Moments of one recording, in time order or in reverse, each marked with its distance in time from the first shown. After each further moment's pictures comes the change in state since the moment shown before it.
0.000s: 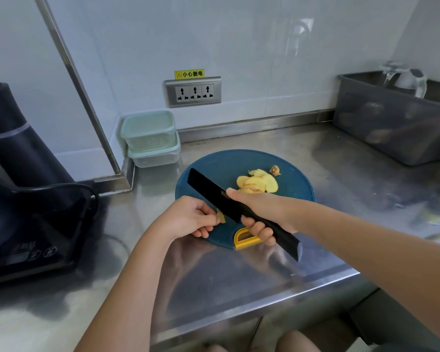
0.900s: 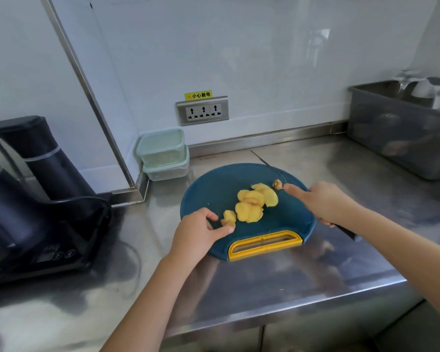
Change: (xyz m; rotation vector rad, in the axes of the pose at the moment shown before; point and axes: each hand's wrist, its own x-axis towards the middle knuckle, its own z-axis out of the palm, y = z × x) left_hand -0.011 0.013 0.041 0.366 0.464 0.061; right_hand -0.020 0.039 -0.095 -0.438 0.688 -0.233
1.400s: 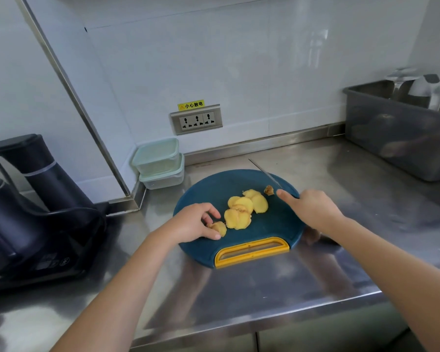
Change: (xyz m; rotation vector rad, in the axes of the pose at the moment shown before) left_hand 0.042 0.020 -0.016 0.080 -0.395 0.056; right_hand 0.027 0.025 0.009 0.009 0.062 -0.043
